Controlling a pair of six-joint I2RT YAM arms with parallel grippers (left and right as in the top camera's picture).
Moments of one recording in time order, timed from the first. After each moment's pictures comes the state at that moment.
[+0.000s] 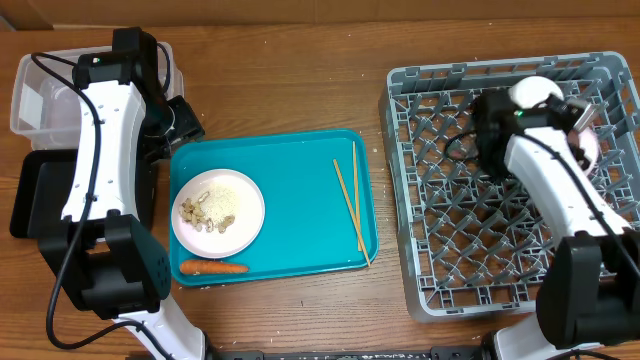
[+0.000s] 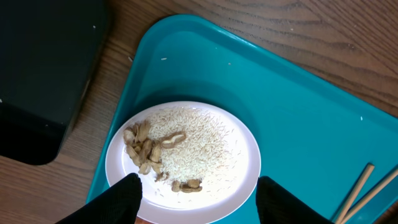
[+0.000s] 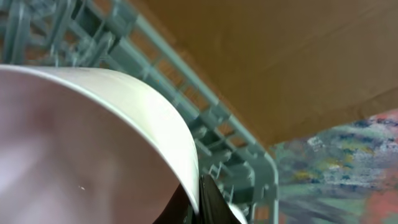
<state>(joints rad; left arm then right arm) 0.11 1.92 1.80 -1.36 0.05 -0.43 0.08 1.73 1.25 -1.17 1.19 0.82</state>
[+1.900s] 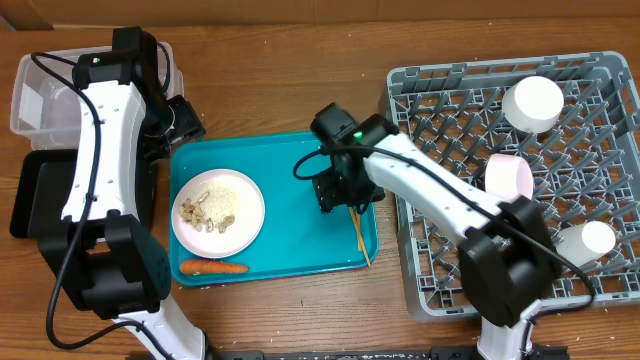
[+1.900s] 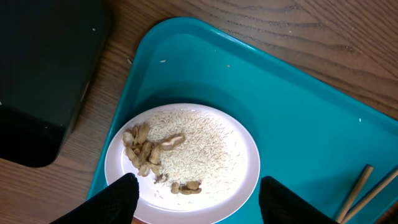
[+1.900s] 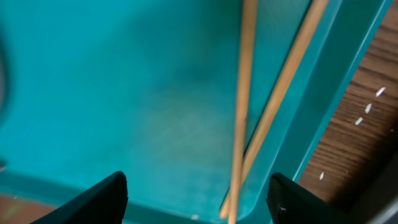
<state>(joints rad) 0.11 1.92 1.80 -1.35 0.05 -0.43 0.66 1.99 1.55 -1.07 -0.12 0.40</state>
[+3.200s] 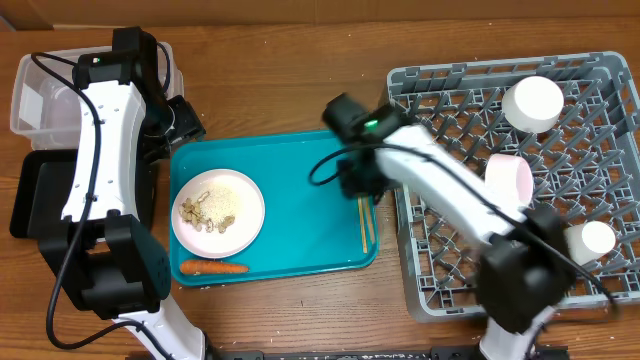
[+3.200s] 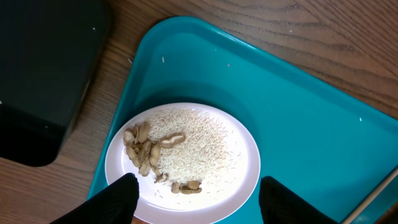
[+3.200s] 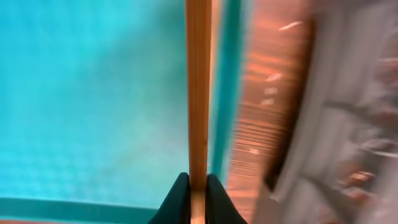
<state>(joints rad) 0.11 1.92 1.80 -1.35 0.05 -0.43 0.59 1.89 1.60 -1.20 0.02 0.45</state>
